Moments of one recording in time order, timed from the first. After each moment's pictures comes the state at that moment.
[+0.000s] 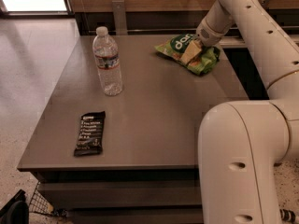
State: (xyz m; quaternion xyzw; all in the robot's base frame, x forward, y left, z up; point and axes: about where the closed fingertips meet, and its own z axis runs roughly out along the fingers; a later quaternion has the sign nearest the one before) arm 0.782 -0.184 0.823 -0.37 0.90 0.07 0.21
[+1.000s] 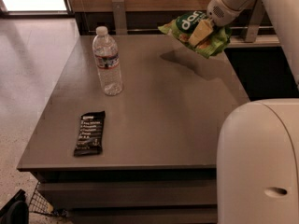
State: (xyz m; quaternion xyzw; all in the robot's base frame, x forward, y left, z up) arm 0.754 -0.193 0.914 -0.39 0.88 0.05 0.27
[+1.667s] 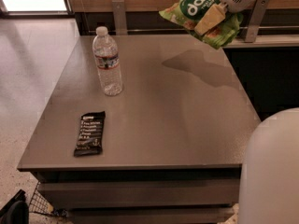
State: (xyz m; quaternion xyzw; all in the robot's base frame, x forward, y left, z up) arm 0.717 -0.189 0.972 -0.43 0.84 0.06 0.31
